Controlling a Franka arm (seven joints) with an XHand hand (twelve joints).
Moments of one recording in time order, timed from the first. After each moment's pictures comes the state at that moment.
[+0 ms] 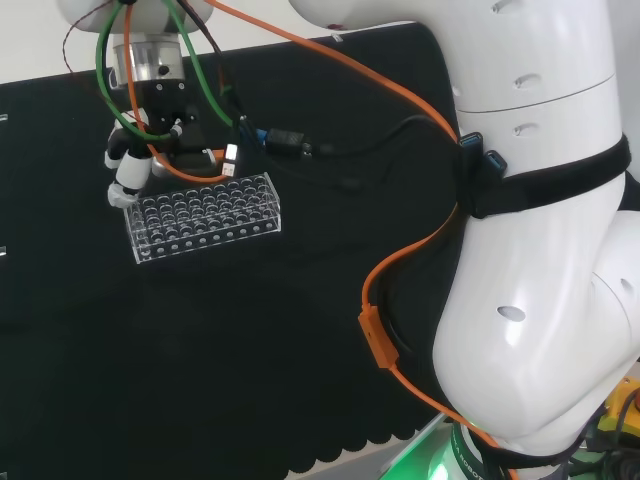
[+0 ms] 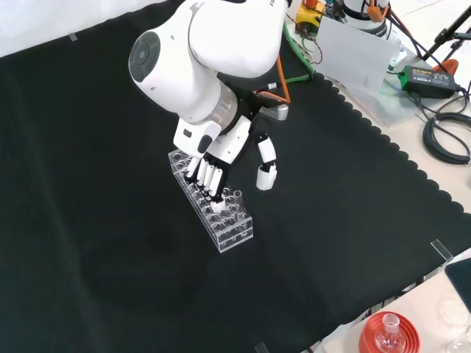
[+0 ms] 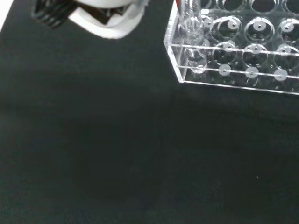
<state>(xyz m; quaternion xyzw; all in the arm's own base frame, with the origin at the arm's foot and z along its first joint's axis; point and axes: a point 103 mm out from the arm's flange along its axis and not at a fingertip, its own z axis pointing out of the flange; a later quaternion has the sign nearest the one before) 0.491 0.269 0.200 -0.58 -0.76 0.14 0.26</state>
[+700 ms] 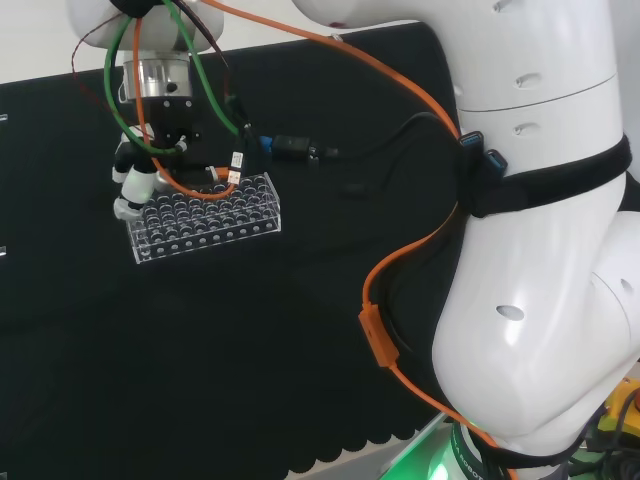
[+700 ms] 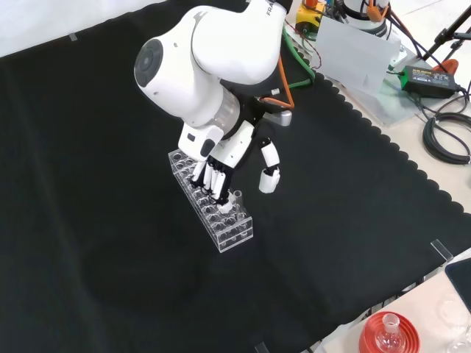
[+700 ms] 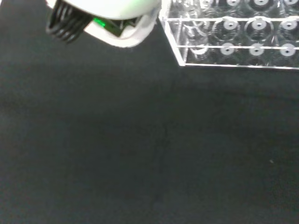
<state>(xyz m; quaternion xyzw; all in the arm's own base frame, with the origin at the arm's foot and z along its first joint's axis) 0.482 0.273 0.181 -0.59 -0.75 0.13 0.28</state>
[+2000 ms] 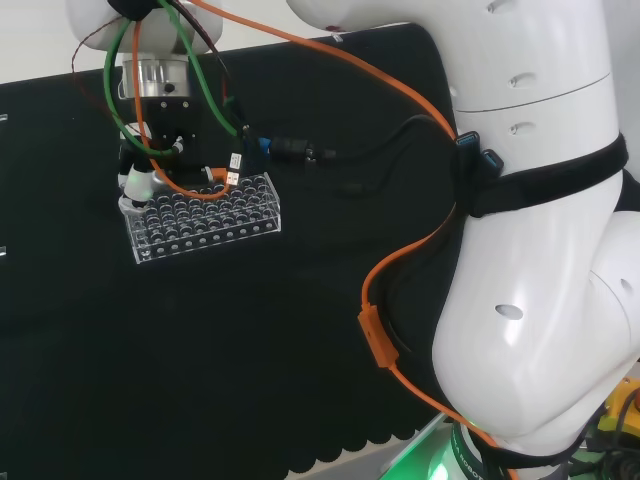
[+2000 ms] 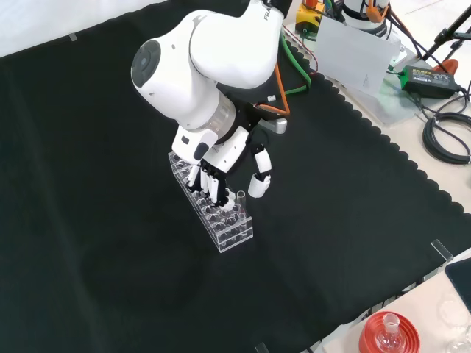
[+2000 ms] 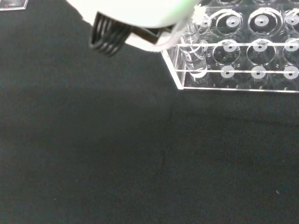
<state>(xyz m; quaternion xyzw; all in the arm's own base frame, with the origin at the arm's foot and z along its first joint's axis) 0.497 0.274 0.175 -0.60 -0.74 0.11 0.26</state>
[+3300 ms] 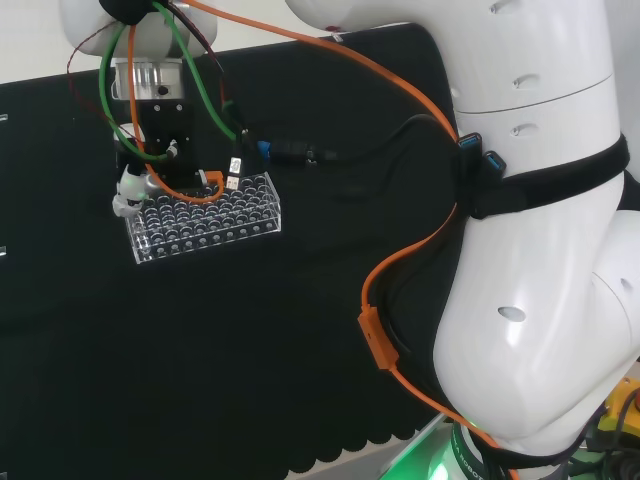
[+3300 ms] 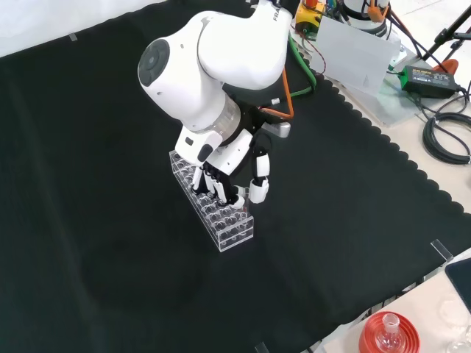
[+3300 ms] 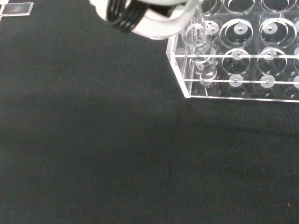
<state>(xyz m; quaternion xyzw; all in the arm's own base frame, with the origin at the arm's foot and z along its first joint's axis) 0.497 0.283 0.175 -0.61 -0.75 0.10 0.24</state>
